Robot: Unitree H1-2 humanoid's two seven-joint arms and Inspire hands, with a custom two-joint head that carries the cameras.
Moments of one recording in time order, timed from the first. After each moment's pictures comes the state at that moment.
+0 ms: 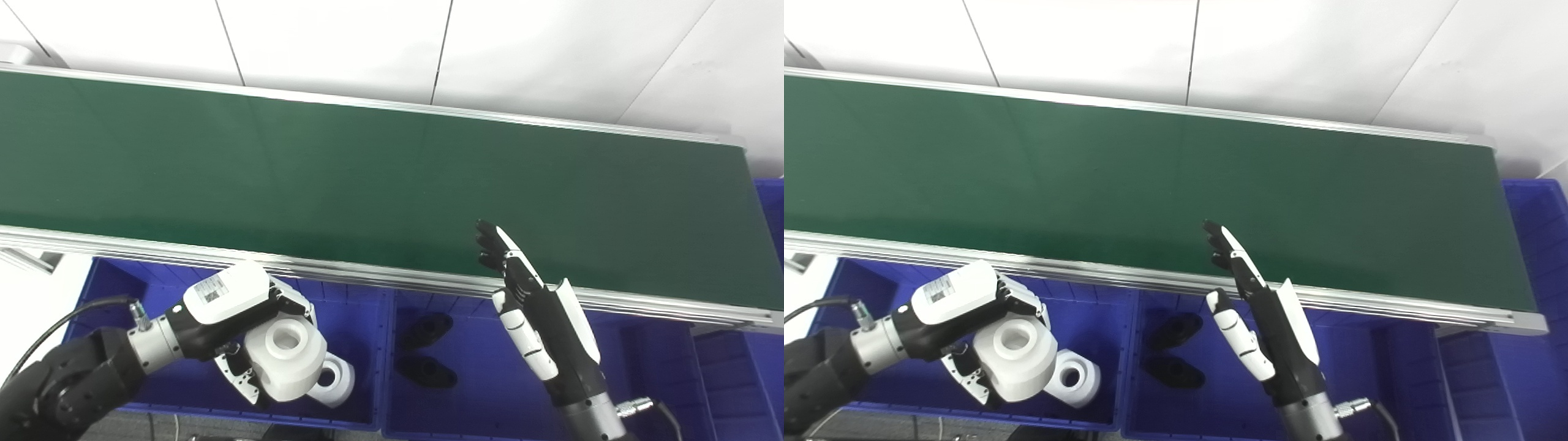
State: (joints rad) left arm 0.27 0.71 -0.43 -0.24 0.57 -0.45 -0.05; right arm 0.49 -0.16 0.28 -0.56 -0.22 -0.08 0.19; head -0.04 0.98
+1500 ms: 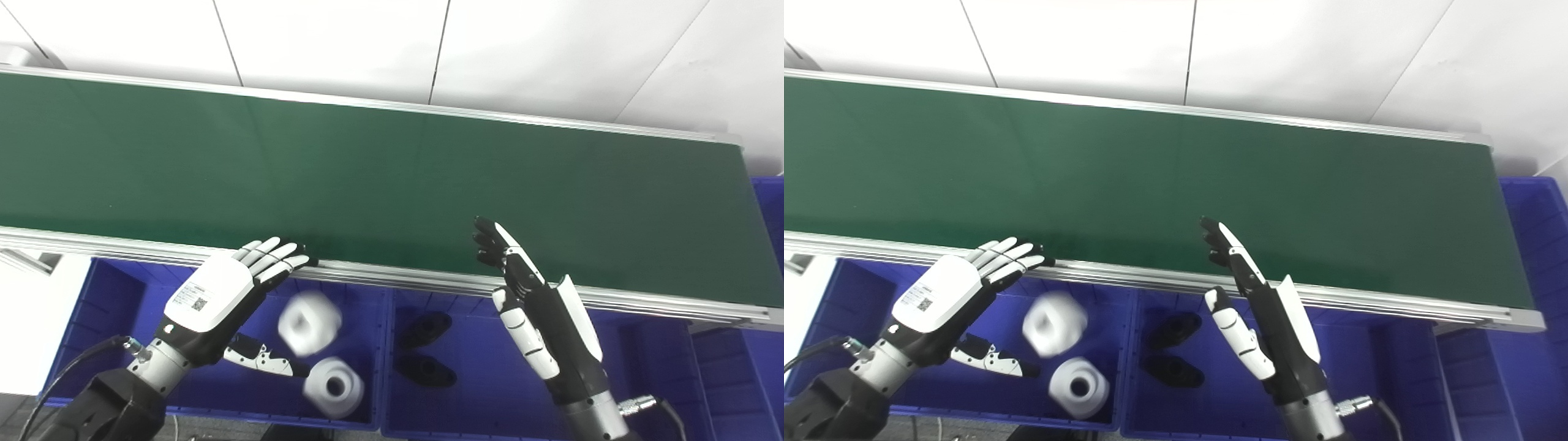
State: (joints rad) left arm 0.41 0.44 -0.20 -0.36 0.84 -0.28 -0.13; right arm 0.50 -0.16 0.28 -0.59 -0.23 -0.06 0.19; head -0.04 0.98
